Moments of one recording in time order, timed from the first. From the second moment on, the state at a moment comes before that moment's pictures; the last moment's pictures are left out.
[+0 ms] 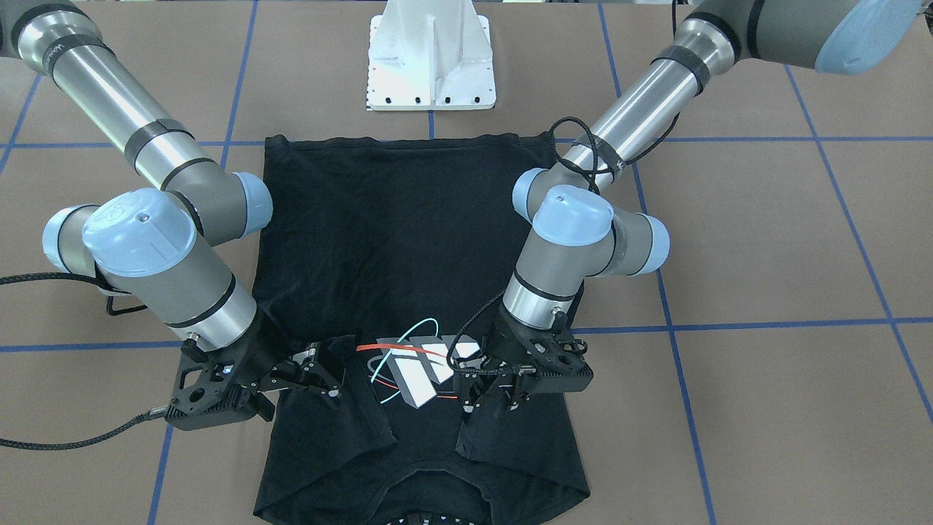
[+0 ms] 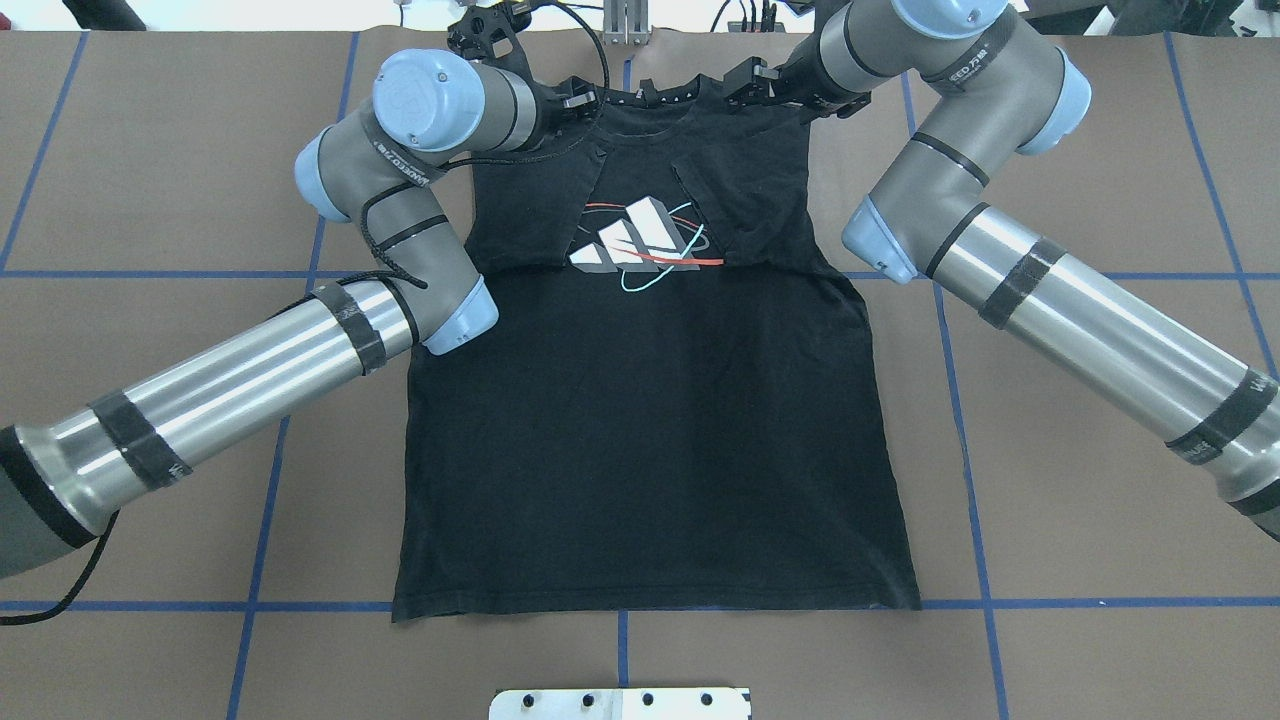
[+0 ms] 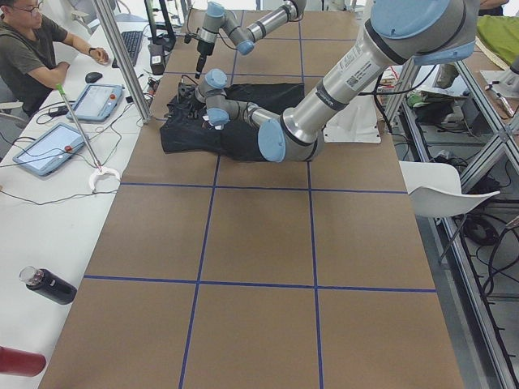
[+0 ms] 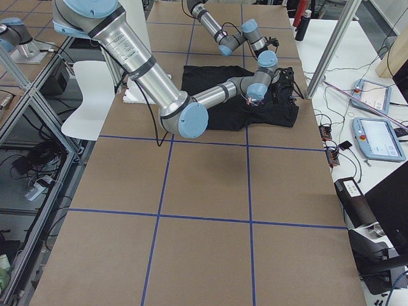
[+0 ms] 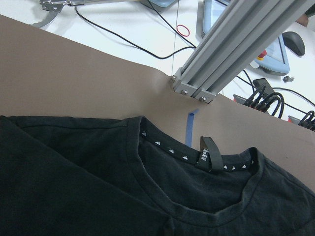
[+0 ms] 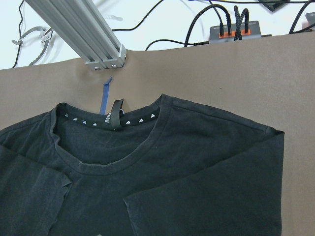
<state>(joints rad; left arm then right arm) -0.75 -2.49 -0.99 -2.51 -1.66 -1.38 0.91 -0.79 1.17 -0.88 2.00 1.08</state>
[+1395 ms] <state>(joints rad) -0.77 -1.62 -1.82 -2.69 -2.06 -1.43 0.72 -1.49 1.89 -0.99 2.19 1.36</state>
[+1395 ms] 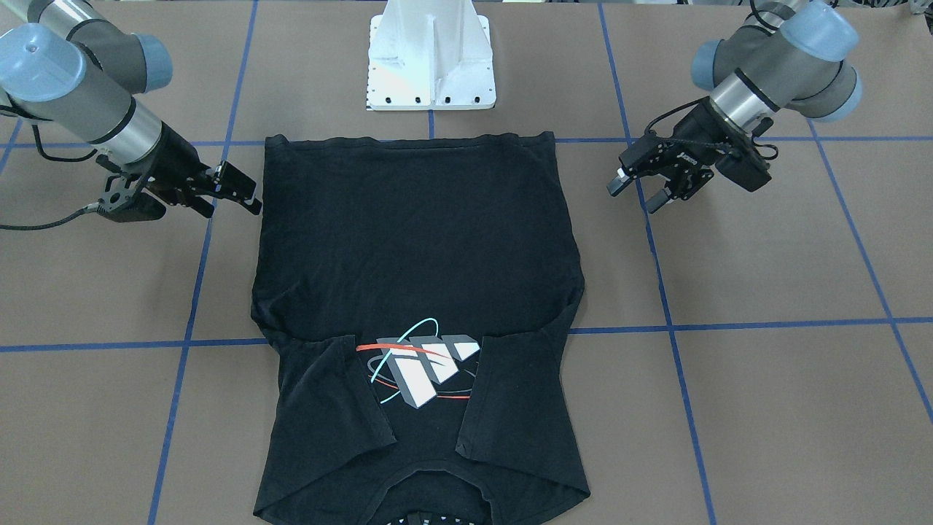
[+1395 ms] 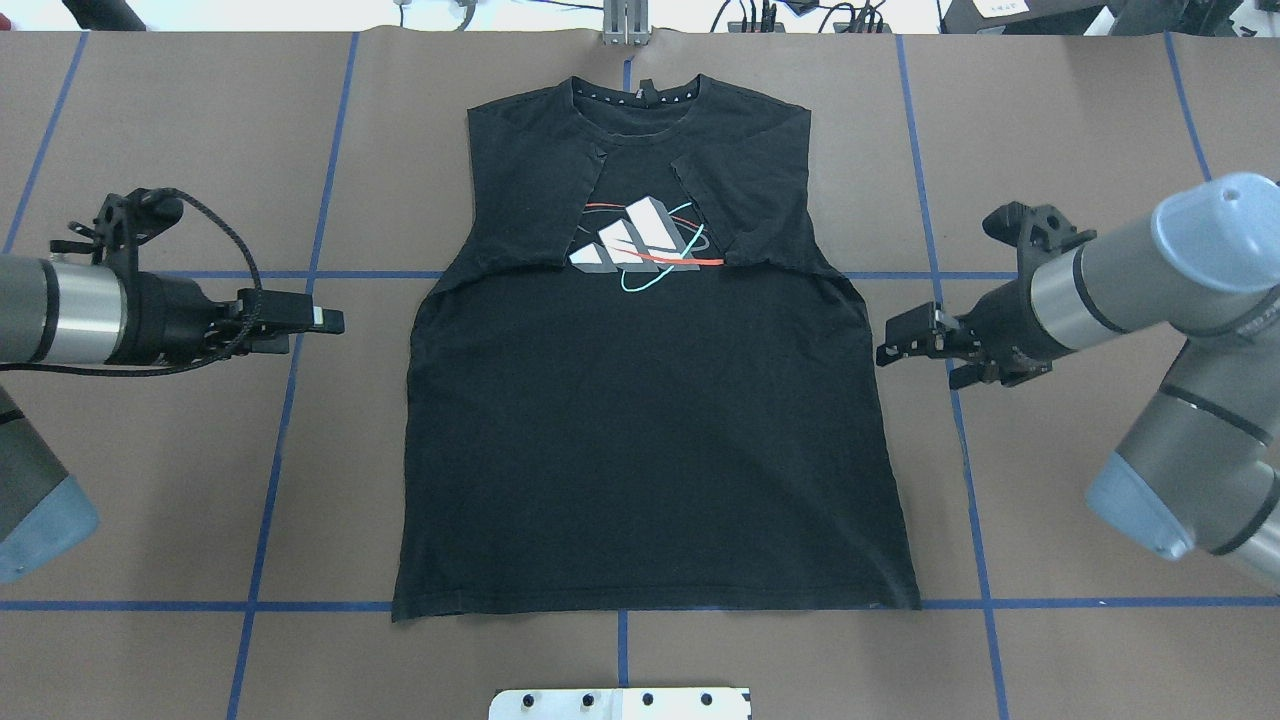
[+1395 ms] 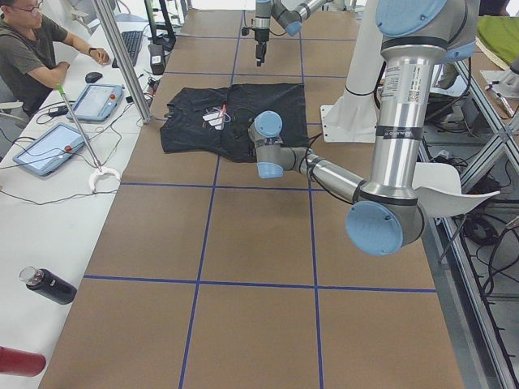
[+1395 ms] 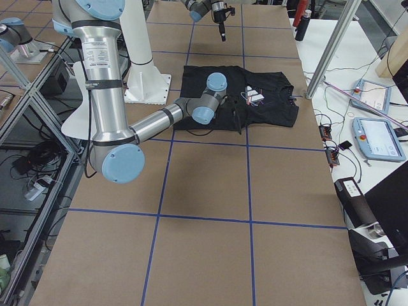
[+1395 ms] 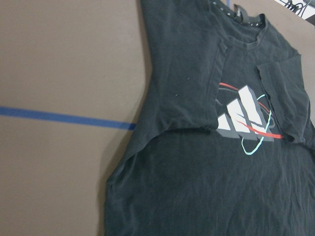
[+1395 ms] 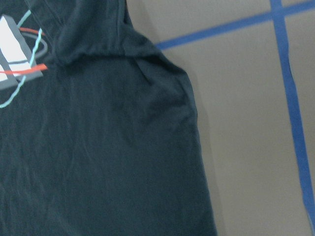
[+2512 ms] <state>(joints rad) -0.76 -1.60 -1.83 -2.73 -2.05 -1.44 0.39 -1.60 1.93 -1.00 2.13 1.43</state>
